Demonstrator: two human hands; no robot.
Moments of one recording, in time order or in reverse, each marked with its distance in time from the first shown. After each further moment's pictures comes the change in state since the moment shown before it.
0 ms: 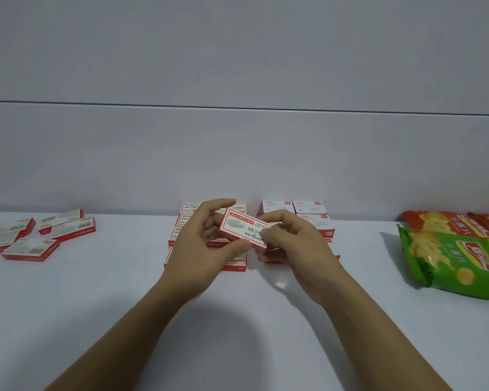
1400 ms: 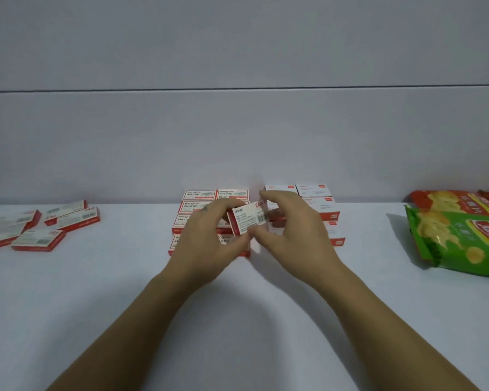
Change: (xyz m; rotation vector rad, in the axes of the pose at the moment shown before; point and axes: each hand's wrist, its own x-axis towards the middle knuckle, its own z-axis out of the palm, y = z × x) left_hand 0.002 -0.014 0.001 0.550 -0.003 0.189; right_hand -0.002 0.010 0.006 -0.783 0.159 -0.390
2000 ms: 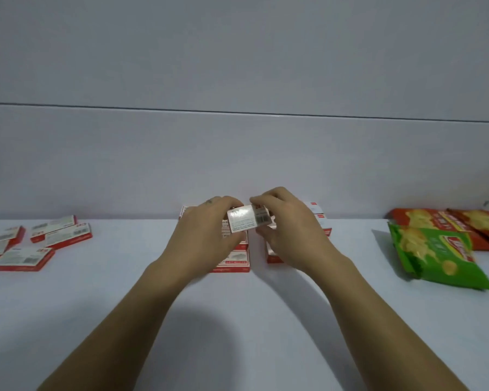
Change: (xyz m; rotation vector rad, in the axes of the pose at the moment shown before) left_hand 0.036 -0.001 -0.026 0.237 -0.147 0.017; right_hand 0.035 -0.014 -0.003 -0.375 -0.052 -0.132
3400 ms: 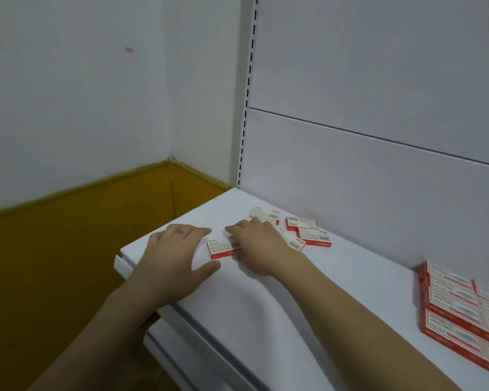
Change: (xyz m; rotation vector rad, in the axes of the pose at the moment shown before) left_hand -0.255 -0.216 -0.219 0.572 0.073 -0.817; right_hand 0.065 -0.347 0.232 -0.195 -0.496 -0.774
